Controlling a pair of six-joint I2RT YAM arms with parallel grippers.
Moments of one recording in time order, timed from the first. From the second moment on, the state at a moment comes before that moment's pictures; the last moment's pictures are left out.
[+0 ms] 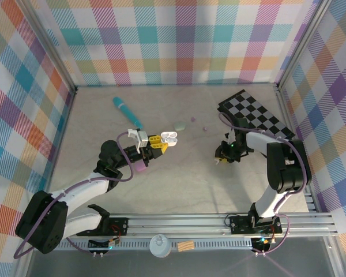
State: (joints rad) left arm -0.47 1.14 0.41 0.86 0.72 -0.15; right arm 0.16 1.69 0.91 -0.60 -0.48 0.39
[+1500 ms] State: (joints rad) left arm -0.47 1.15 0.42 0.86 0.72 -0.15; right arm 0.16 1.70 0.90 -0.62 -0.52 0.33
